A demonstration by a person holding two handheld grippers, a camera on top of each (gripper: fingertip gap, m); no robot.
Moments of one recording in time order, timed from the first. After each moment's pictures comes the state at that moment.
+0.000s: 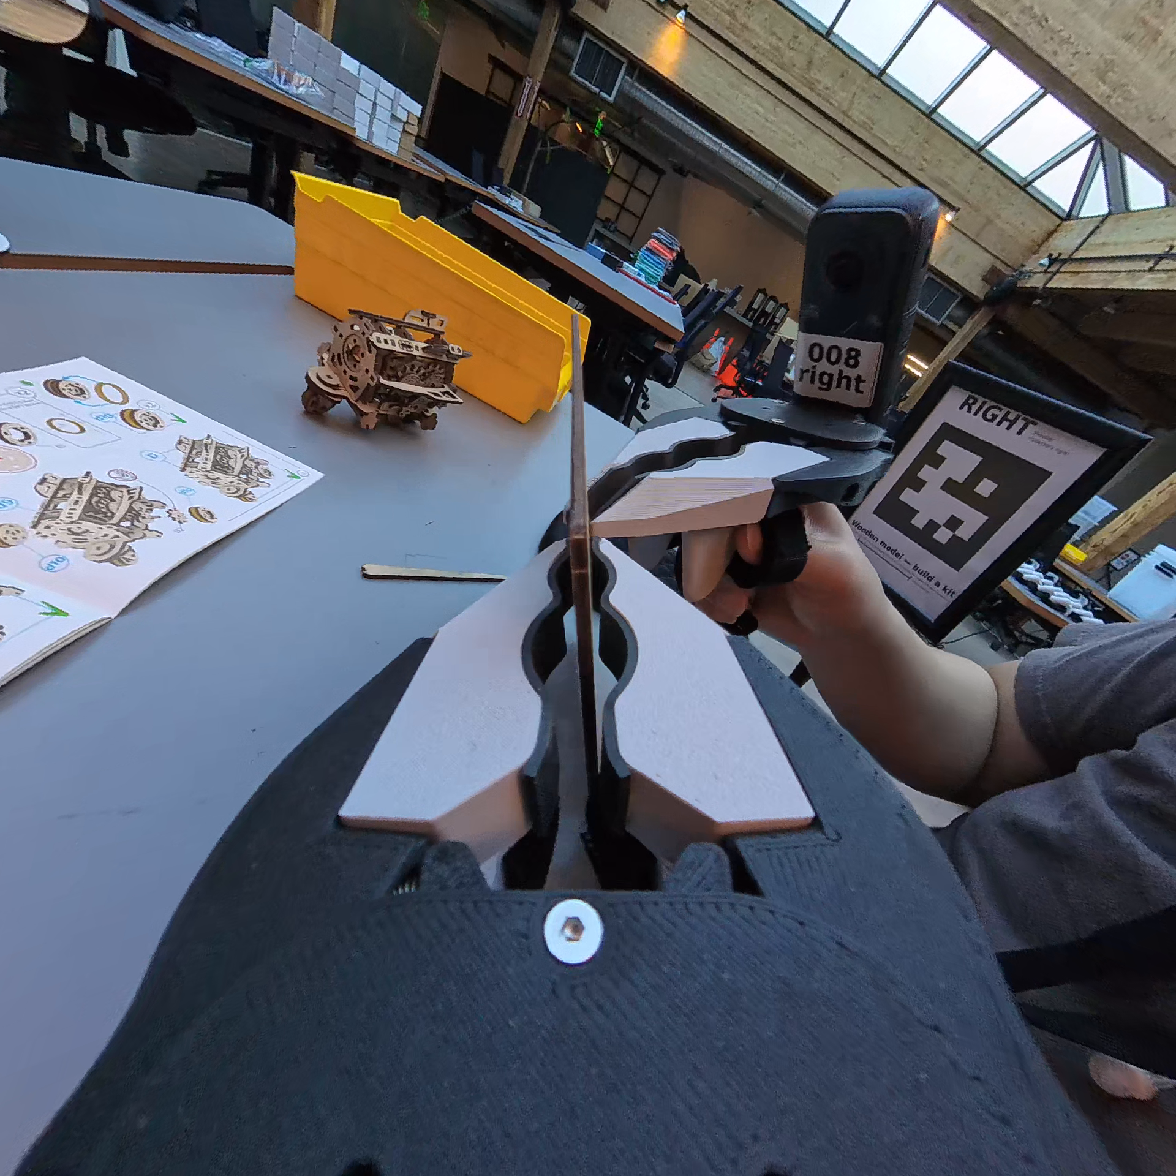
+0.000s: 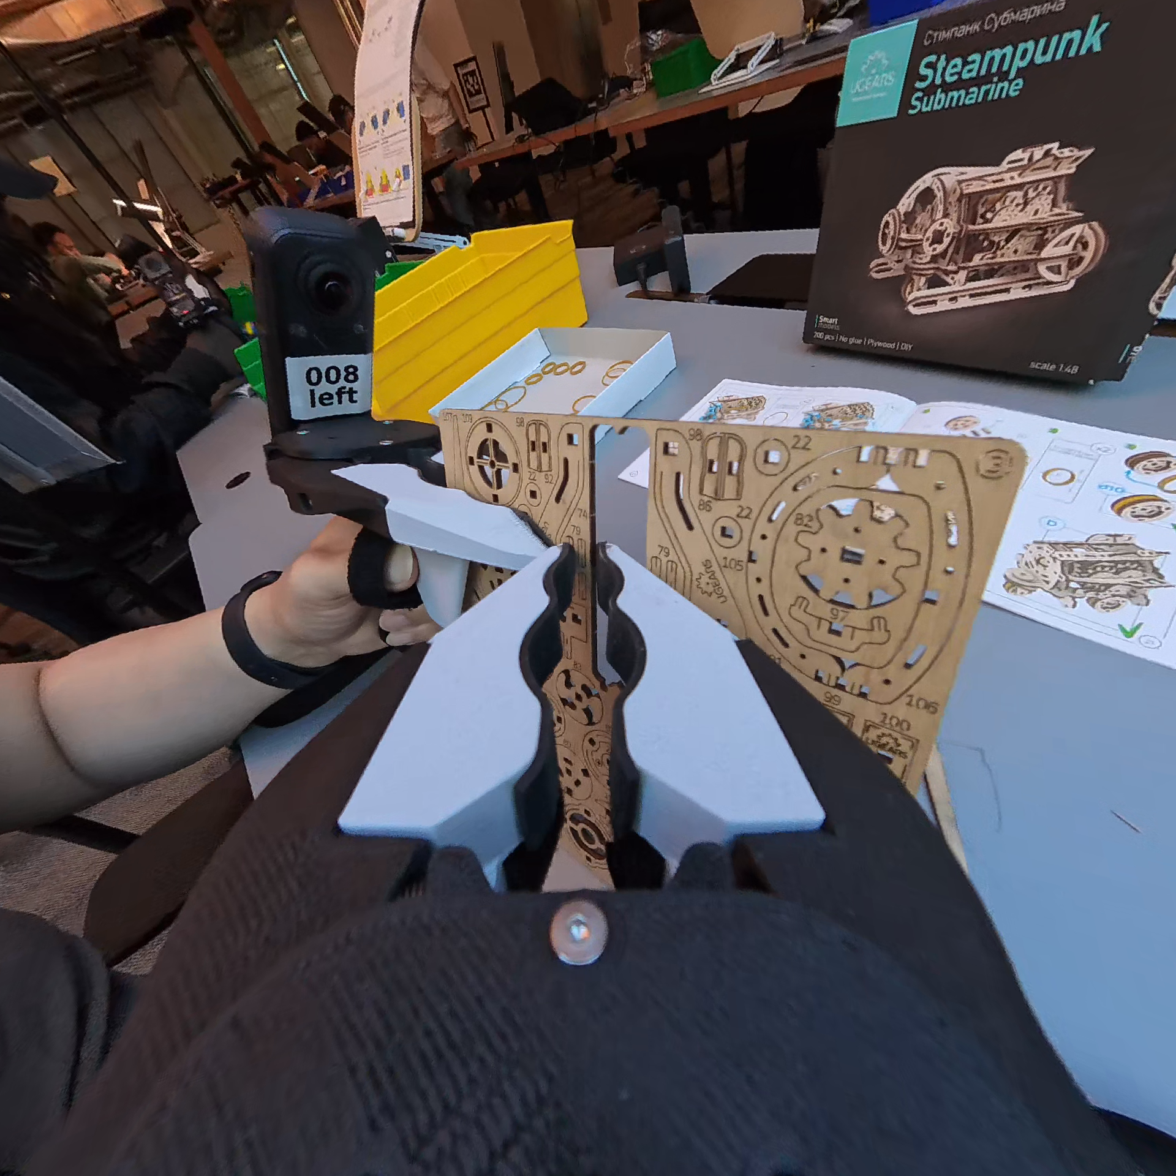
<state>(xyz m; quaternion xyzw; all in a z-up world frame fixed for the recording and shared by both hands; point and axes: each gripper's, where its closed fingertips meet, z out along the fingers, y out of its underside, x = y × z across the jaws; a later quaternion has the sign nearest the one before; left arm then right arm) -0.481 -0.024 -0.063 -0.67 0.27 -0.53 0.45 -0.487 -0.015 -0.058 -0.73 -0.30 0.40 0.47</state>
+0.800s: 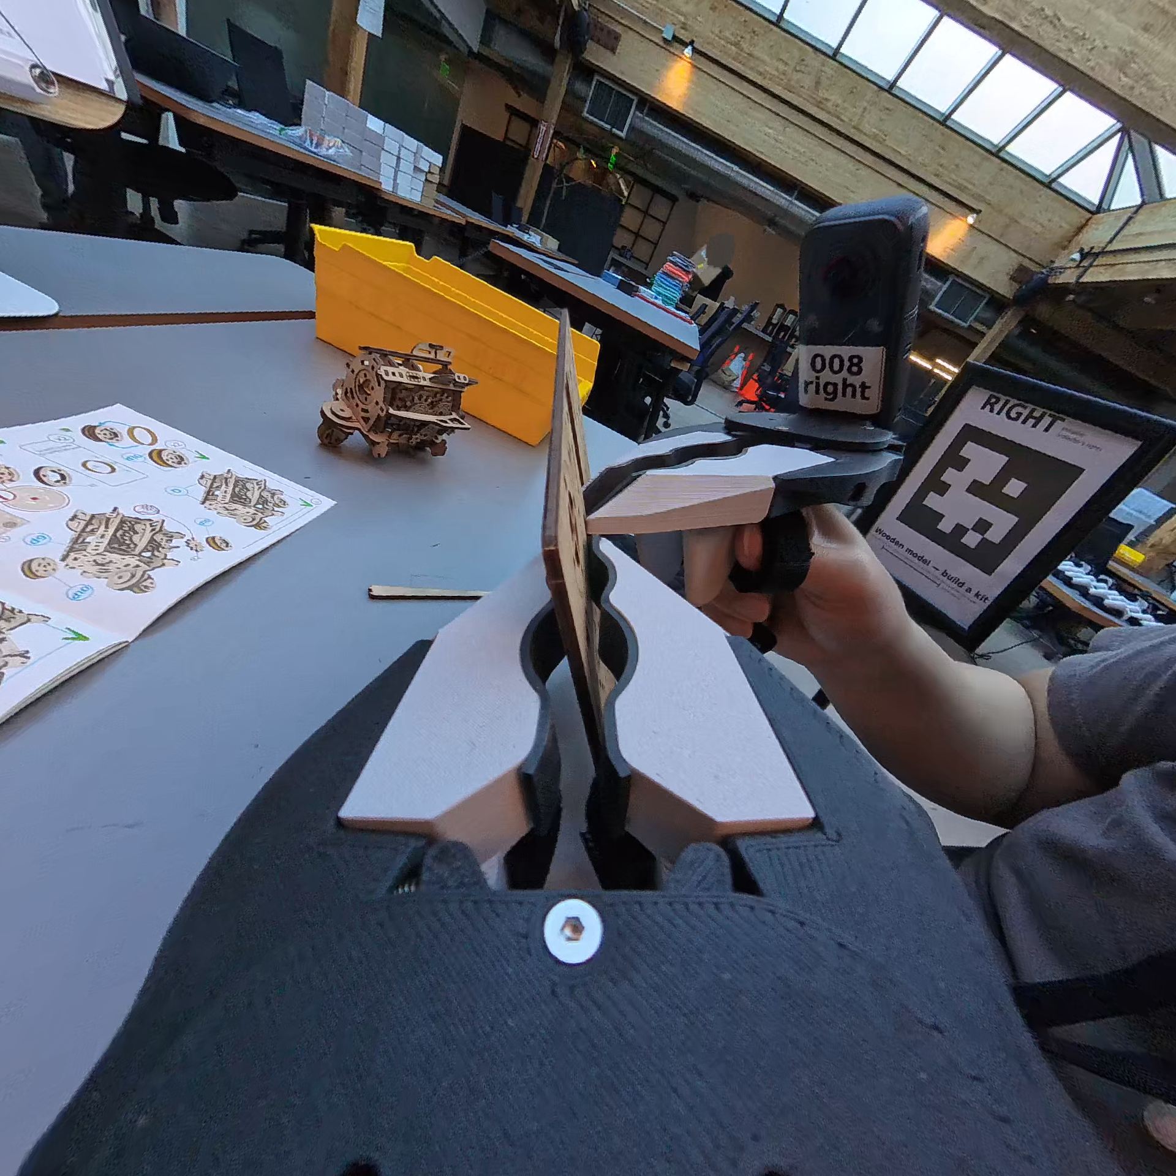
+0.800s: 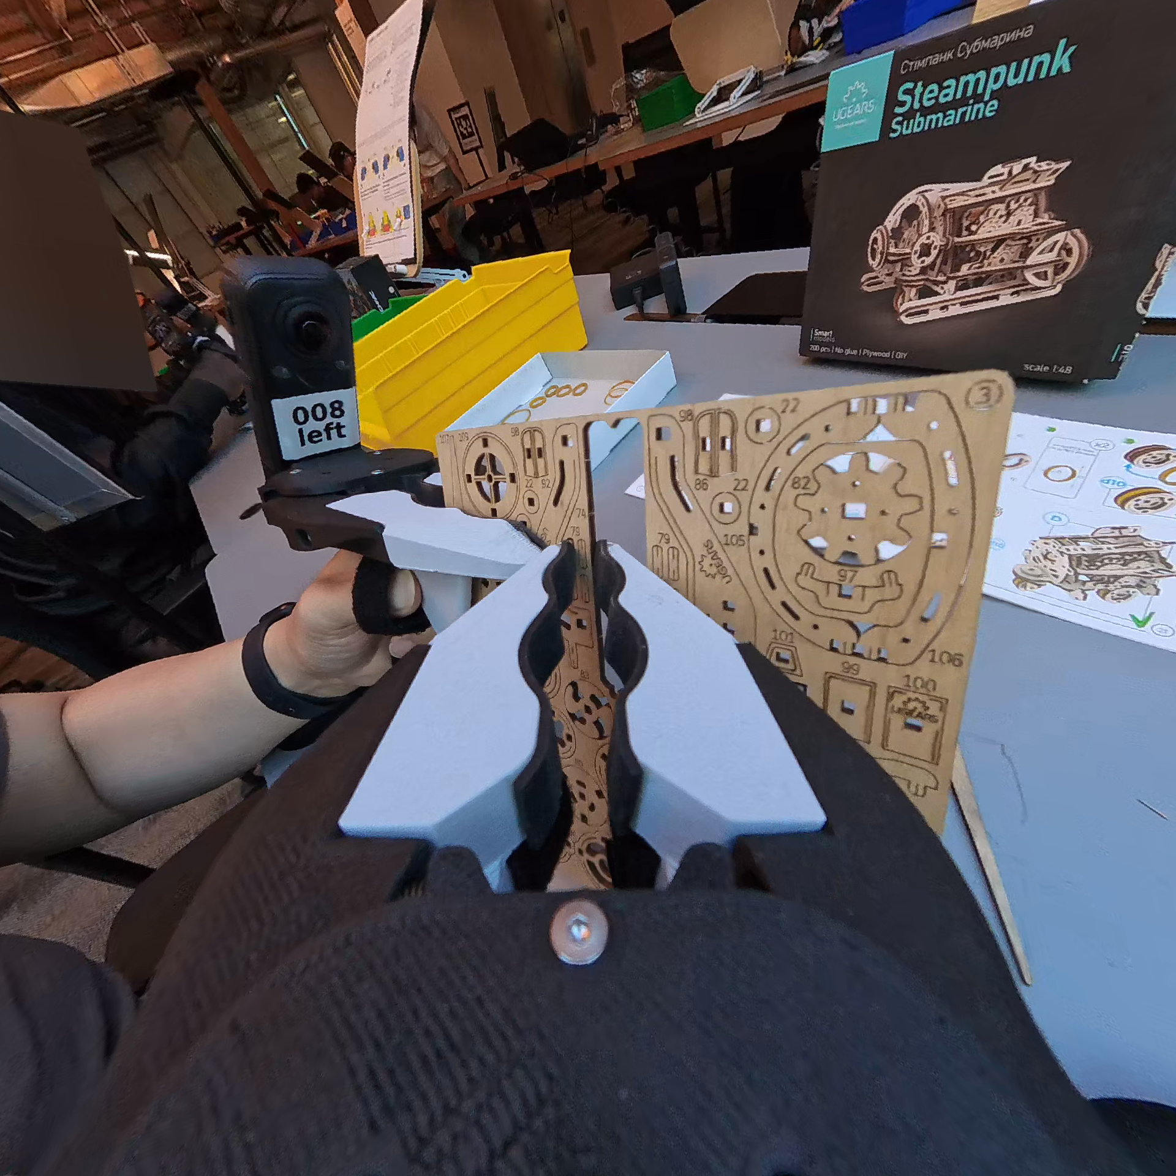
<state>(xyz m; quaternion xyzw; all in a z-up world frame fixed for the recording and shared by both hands) -0.479 -0.029 -0.056 -0.66 0.27 -0.51 0.48 -0.487 -0.020 -0.051 -0.72 -0.28 0.41 0.48</state>
